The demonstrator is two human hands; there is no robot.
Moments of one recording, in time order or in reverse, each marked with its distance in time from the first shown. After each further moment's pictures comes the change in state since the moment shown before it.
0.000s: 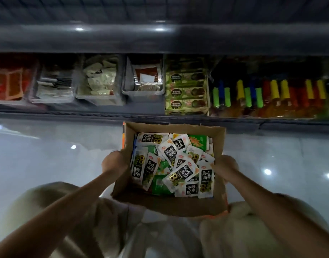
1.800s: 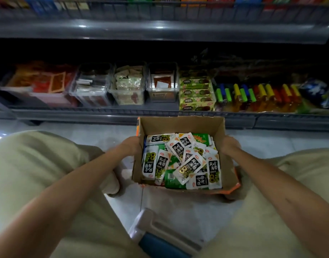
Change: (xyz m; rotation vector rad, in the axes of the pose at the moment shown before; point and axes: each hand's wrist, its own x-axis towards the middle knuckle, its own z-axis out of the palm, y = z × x) left_hand -0.037 -0.048 -0.019 0.086 -0.107 0.394; right_hand -0.039 -0.007 0.042 -0.116 0.387 -0.158
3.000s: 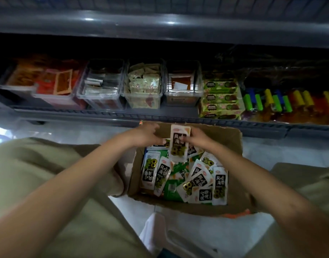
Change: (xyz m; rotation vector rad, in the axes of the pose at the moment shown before) left_hand 0.017 -0.012 -0.092 -0.399 -0.101 0.182; right_hand 0.041 -0.174 0.019 0.704 -0.375 -0.472
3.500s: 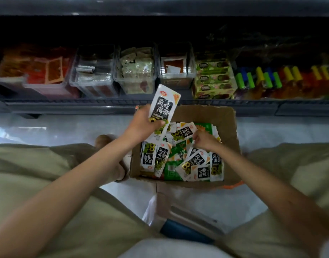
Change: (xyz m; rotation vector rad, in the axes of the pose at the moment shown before) left_hand -0.033 0.001 0.037 -0.134 0.441 0.253; right_hand -0.047 0.067 0.015 -0.467 0.052 0.158
